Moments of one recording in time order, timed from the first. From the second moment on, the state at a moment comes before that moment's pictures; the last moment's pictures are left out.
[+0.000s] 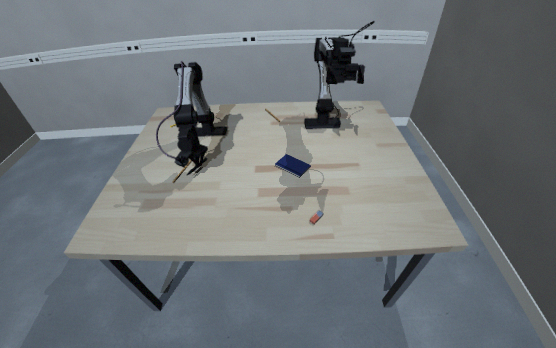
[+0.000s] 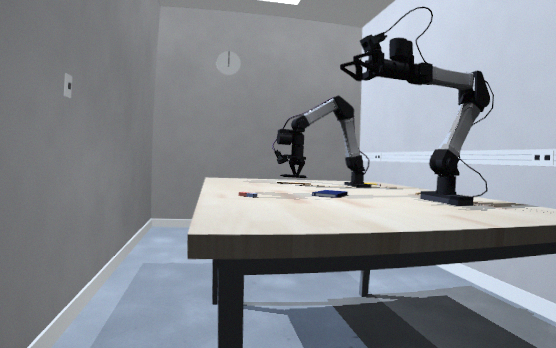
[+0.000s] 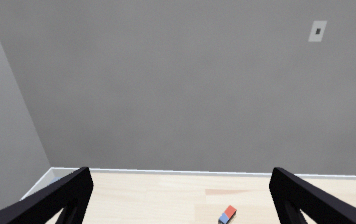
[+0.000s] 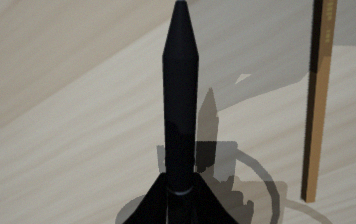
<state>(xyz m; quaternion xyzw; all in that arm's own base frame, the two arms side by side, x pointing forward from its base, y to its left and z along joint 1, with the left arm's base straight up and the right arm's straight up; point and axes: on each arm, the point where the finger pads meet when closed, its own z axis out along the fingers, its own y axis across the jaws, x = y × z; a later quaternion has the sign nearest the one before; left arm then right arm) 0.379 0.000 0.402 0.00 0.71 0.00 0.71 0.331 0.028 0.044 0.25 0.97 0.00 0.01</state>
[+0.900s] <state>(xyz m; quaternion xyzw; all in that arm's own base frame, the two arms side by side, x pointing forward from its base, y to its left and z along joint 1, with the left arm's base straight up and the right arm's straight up) 0.379 0.000 0.402 0.00 0.71 0.00 0.71 0.323 0.135 0.065 0.28 0.94 0.20 -0.07</state>
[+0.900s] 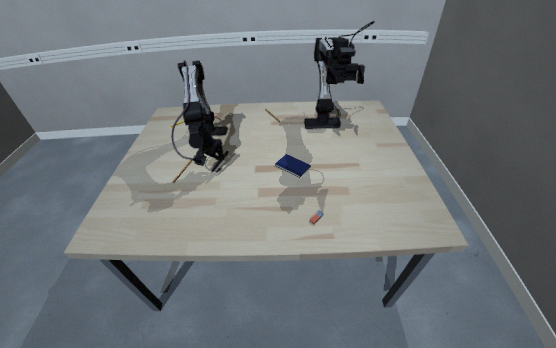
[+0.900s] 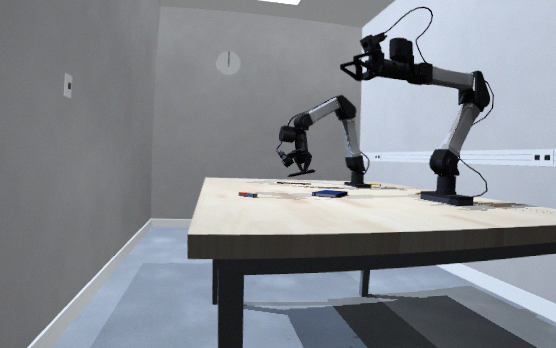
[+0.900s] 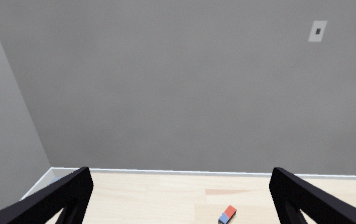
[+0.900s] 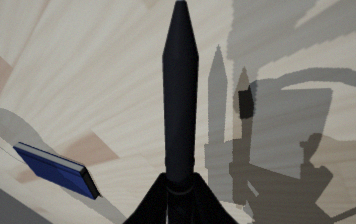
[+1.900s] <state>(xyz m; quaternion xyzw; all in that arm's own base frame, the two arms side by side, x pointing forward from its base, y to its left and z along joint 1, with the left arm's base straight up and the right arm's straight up) 0.379 0.000 0.402 0.00 0.71 0.00 0.71 0.283 0.259 0.140 0.27 0.84 0.41 -0.24</state>
